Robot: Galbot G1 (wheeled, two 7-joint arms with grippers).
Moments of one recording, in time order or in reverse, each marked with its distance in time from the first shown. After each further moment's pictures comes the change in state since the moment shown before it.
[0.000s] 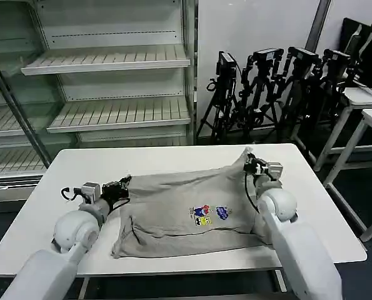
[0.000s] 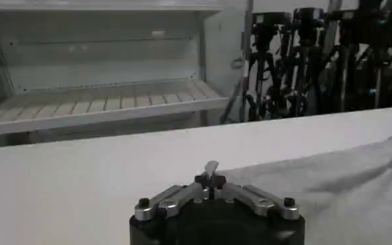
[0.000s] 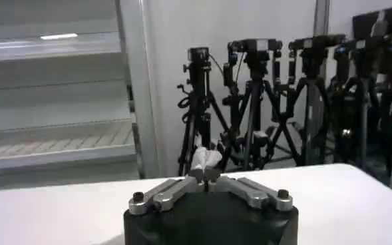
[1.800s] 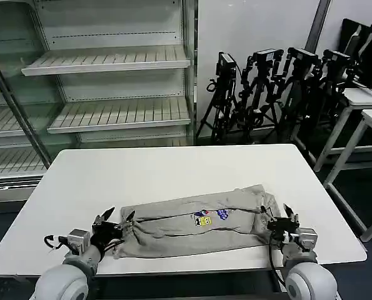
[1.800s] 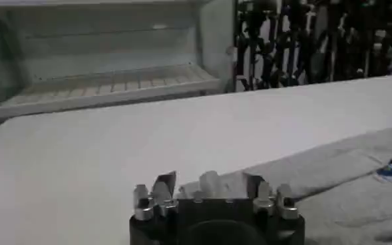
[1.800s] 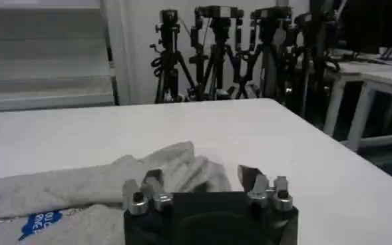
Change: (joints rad) left arm 0.438 -0.071 -0.171 -0.286 0.128 -0.033 -0.052; right arm -0.592 0.013 0.242 0.444 -0.067 -0.058 0.061
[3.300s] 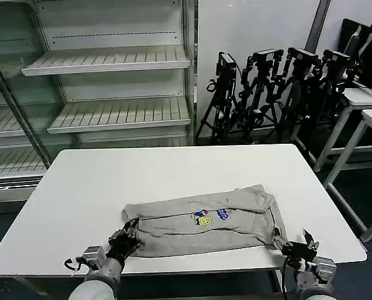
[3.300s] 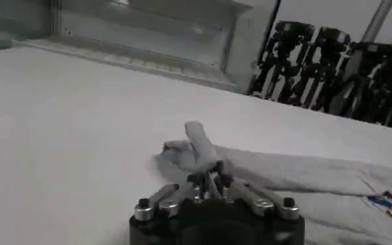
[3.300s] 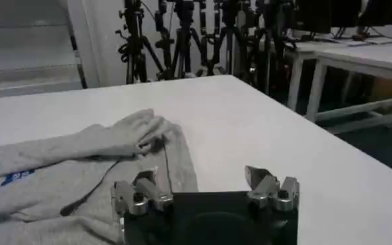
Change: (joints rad) left arm 0.009 -0.230 0.061 0.106 -0.005 -0.168 -0.037; right arm -0.197 0.080 0.086 0.096 -0.025 0.028 0.017
